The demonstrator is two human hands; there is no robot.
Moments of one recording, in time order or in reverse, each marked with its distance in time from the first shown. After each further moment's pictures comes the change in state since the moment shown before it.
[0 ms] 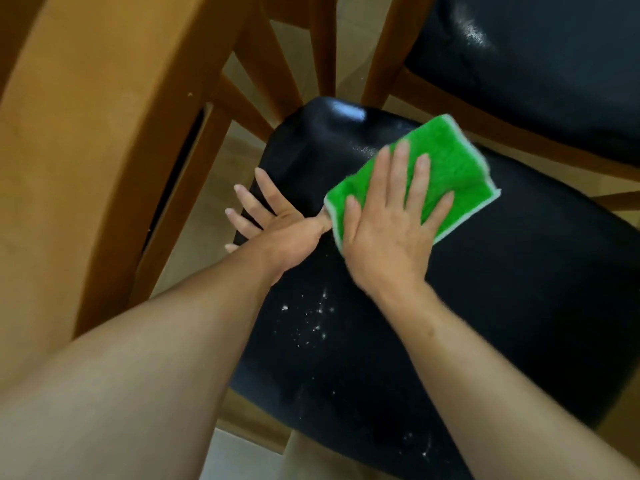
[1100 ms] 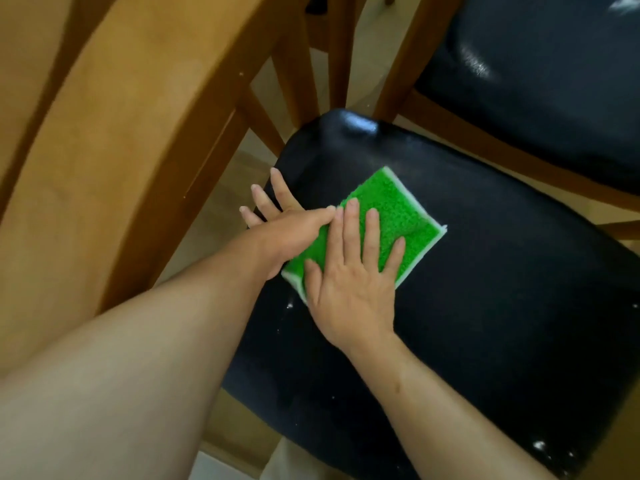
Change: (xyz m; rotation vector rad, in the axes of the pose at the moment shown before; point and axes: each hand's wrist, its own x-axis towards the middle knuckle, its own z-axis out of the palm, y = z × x) left_hand -0.002 -0.011 -0.009 -0.191 -0.005 0.103; right_hand -0.062 -0.026 0.017 -0.013 -0.118 -0.228
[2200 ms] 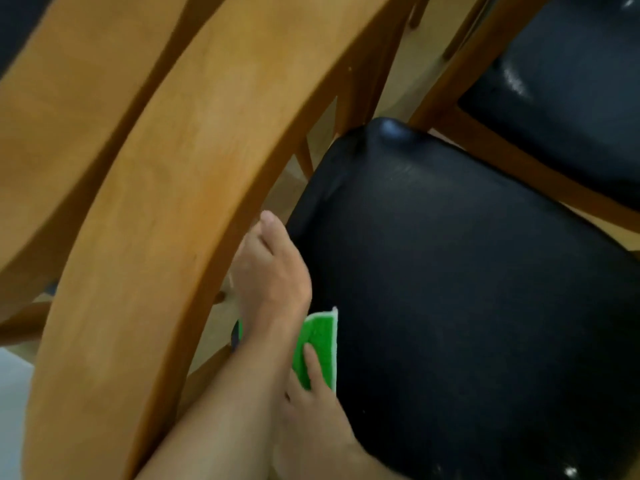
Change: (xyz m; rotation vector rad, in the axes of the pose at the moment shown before) left_hand -0.058 -0.051 -0.007 -0.488 0.611 0.031; right_hand -0.100 -0.066 0.043 -0.086 -0.337 -0.785
